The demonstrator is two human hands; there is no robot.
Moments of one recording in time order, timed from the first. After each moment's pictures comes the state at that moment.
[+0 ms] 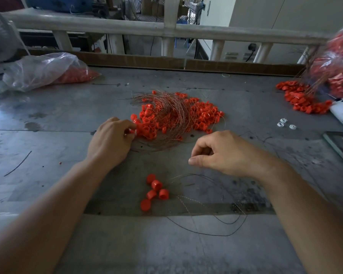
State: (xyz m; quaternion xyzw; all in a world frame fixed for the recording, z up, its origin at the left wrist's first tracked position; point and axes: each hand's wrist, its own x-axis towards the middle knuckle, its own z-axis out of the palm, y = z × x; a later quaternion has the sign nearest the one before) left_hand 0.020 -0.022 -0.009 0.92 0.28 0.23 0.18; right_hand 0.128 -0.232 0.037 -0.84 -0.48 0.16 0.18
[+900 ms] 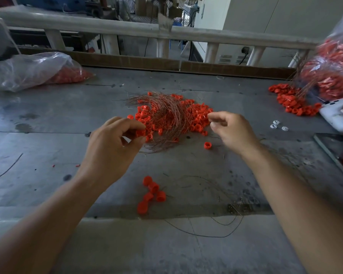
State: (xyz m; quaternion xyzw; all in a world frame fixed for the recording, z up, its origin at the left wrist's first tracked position) left_hand -0.003 -0.060 0.014 0.88 0.20 0.32 0.30; right_hand 0.183 -0.220 0.013 -0.86 -0.30 0.03 0.41
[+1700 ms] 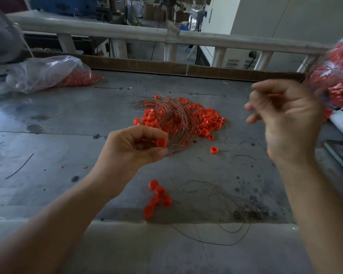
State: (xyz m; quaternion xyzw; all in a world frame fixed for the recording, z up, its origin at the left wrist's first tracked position) left_hand -0.007 -0.076 0.021 0.69 0.11 0.25 0.66; right_hand 0.144 -0.246 0.065 -0.61 -0.40 -0.16 0.67
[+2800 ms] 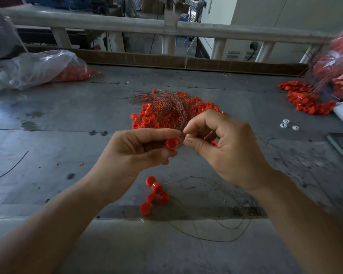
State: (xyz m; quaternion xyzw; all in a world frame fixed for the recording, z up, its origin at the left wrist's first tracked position) left_hand -0.012 -0.084 0.024 0.67 0.02 0.18 0.71; right_hand 0.102 -0.224 0.042 -0.70 -0.56 -0.07 0.45
